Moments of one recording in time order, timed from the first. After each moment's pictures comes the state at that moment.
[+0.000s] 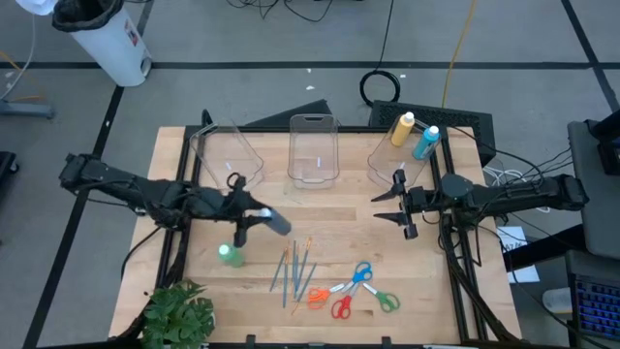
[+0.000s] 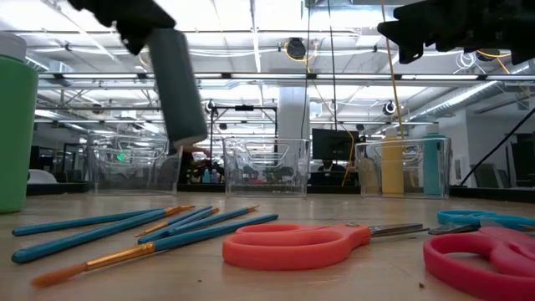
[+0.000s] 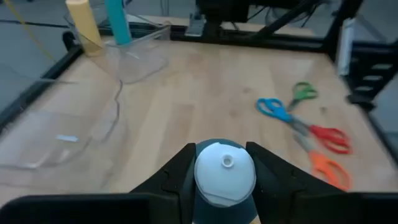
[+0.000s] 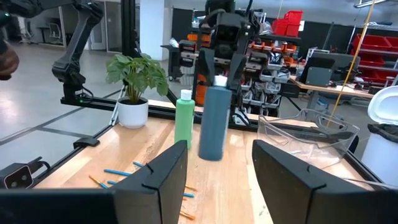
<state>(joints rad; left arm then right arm) -0.23 0.97 0.70 -0.17 -0.26 -0.18 0.01 0.65 0.29 0.42 -0.13 -0.09</state>
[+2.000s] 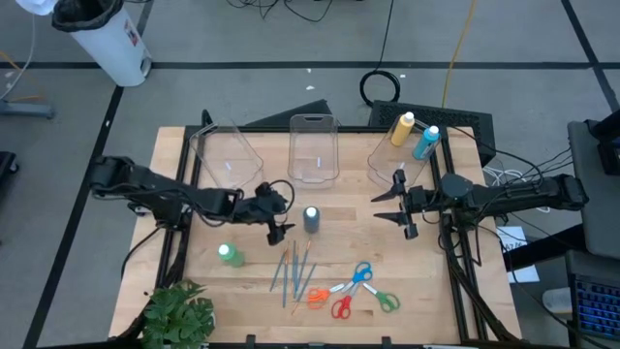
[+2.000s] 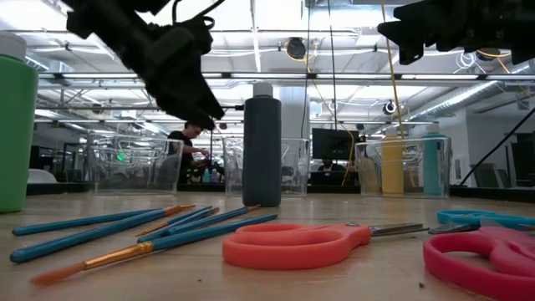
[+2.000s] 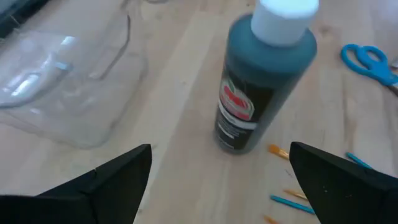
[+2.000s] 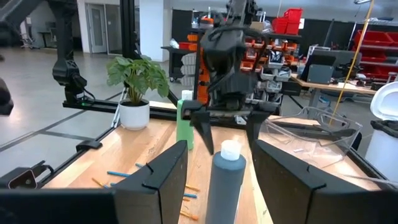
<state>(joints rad) -0.13 1.40 0.73 -0.03 -0.29 -0.30 0.01 0.65 0.29 0.42 -0.13 -0.07</state>
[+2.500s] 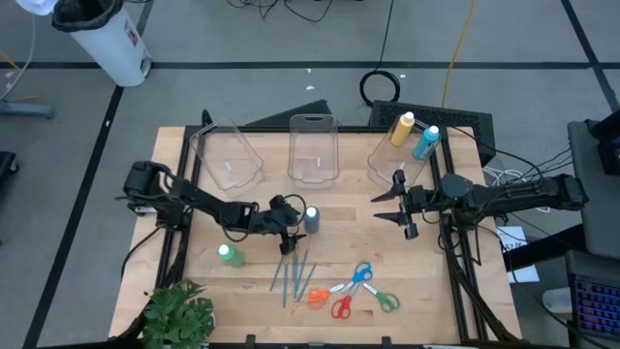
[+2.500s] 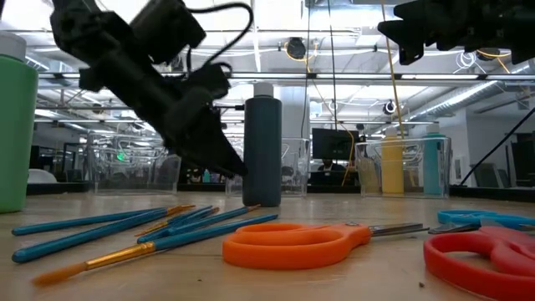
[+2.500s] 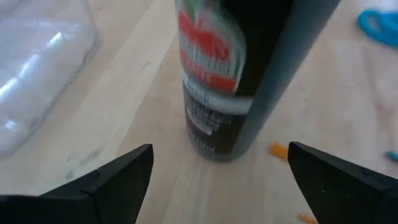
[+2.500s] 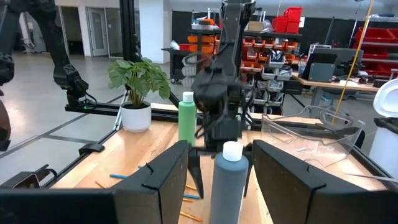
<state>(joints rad) -0.15 1.72 0.68 0.36 -0.27 -0.28 0.01 0.65 0.29 0.42 -0.13 -0.04</state>
